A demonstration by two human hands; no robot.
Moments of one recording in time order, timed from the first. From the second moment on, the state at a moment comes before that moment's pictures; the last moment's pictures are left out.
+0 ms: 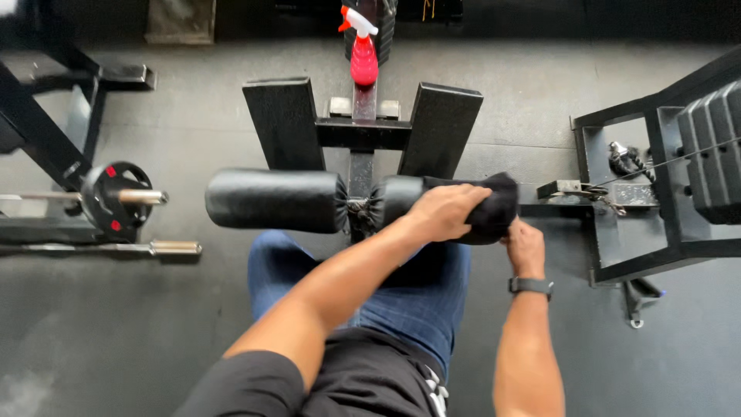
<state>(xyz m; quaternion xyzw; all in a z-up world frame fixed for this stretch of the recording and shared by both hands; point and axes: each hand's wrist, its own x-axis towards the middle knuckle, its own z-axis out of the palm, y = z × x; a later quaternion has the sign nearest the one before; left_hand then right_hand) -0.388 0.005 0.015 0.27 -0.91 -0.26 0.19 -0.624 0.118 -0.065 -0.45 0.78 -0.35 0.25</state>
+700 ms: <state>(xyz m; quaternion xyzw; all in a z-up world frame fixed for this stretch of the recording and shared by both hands) -0.302 0.021 -0.007 0.28 -0.92 -0.25 0.12 -0.624 0.160 -0.124 -0.30 0.69 -0.51 0.42</state>
